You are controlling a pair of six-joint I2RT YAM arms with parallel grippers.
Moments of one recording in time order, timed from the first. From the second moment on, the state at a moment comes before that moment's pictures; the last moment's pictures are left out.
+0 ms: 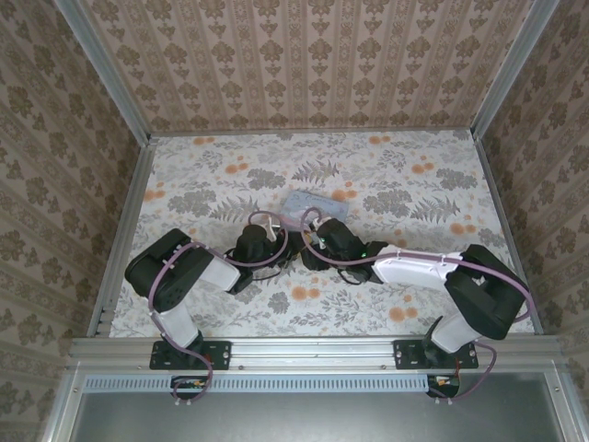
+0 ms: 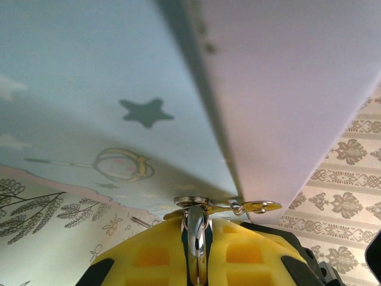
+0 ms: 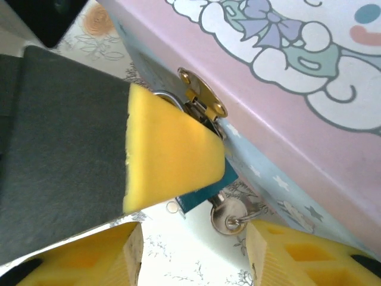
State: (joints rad) left arm -0.73 1.74 0.44 0.97 0.39 -1.39; right arm 0.81 1.52 0.74 -0.01 0.06 0.45
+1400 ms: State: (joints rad) left arm -0.70 1.05 0.45 0.05 0.28 -0.88; right arm 0.50 1.64 0.69 0.41 -0.17 0.87
